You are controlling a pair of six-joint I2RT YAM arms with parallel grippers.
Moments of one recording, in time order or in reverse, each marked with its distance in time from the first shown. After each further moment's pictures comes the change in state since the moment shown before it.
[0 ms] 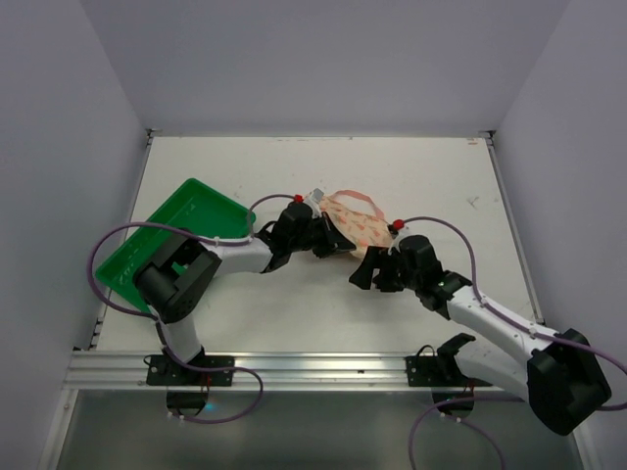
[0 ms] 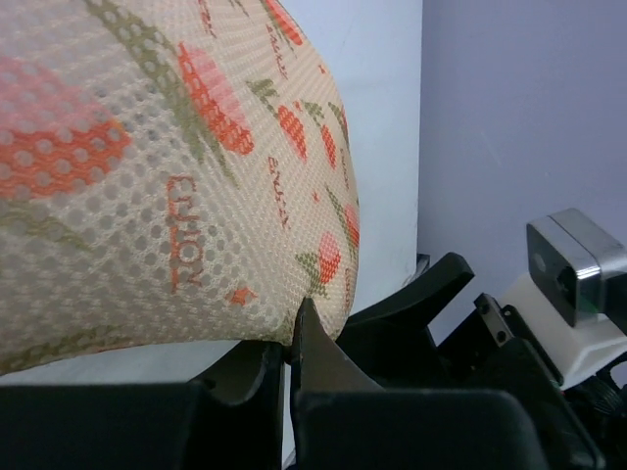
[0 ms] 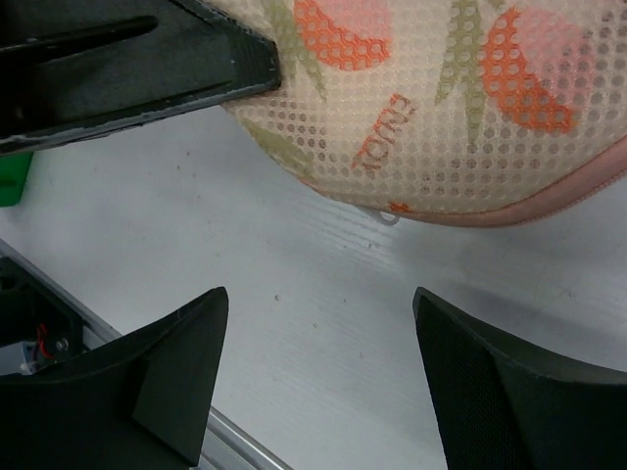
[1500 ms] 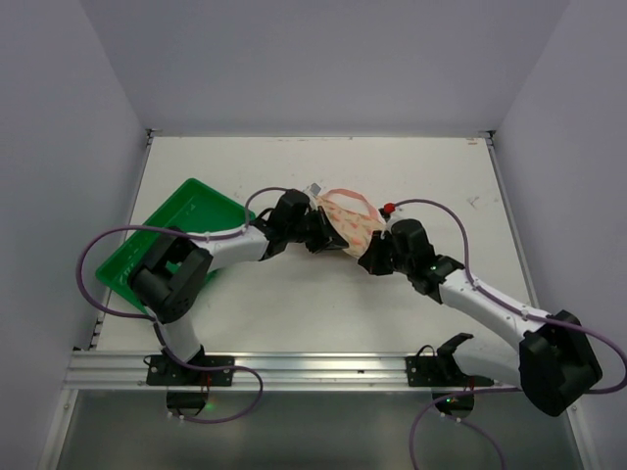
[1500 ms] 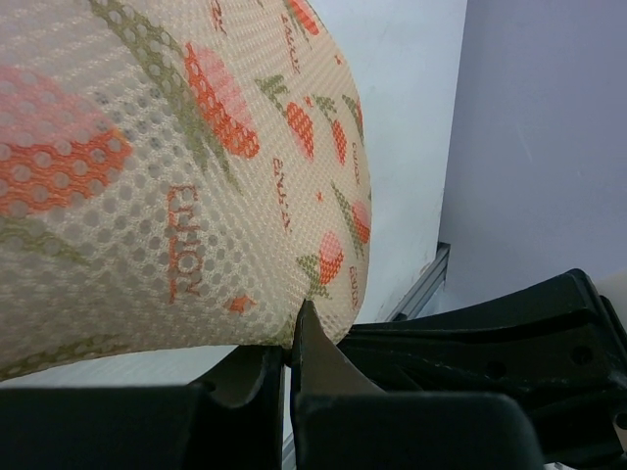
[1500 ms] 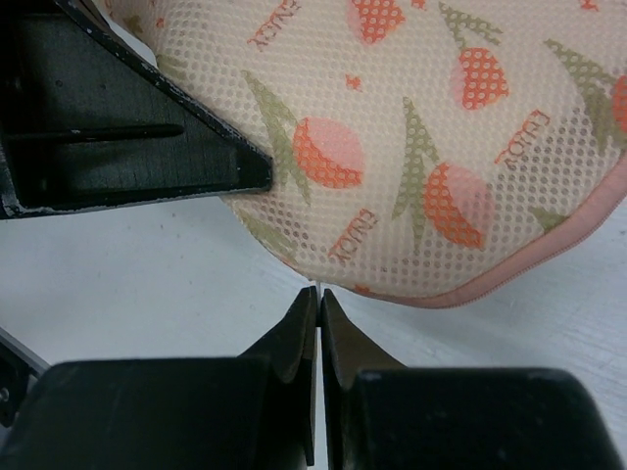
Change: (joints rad) left arm 0.055 -0.024 0.108 -0.265 0.062 0.056; right arm 0.006 0.138 0.148 0.012 0.098 -0.142
